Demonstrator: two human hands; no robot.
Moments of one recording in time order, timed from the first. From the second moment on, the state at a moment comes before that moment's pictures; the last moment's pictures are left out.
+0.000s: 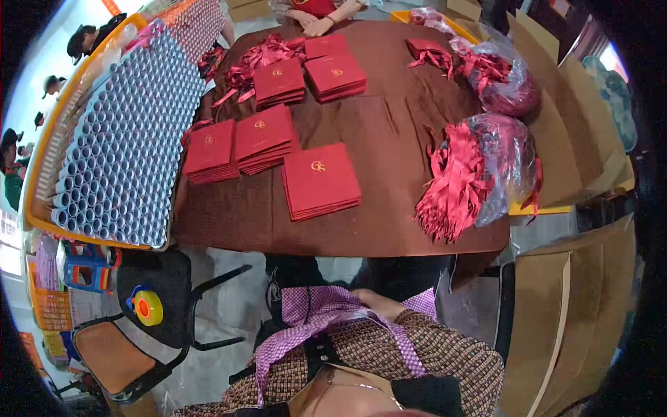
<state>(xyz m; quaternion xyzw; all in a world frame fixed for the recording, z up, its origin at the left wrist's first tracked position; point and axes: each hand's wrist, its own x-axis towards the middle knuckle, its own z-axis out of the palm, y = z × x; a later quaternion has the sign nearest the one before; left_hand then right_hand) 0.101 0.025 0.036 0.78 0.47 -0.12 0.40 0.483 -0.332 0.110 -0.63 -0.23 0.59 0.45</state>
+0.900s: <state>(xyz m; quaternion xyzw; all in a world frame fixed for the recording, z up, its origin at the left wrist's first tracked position) 0.116 -0.010 0.136 0.61 0.64 0.07 0.47 0.463 -0.347 -0.017 -0.75 -0.41 0.51 0.08</state>
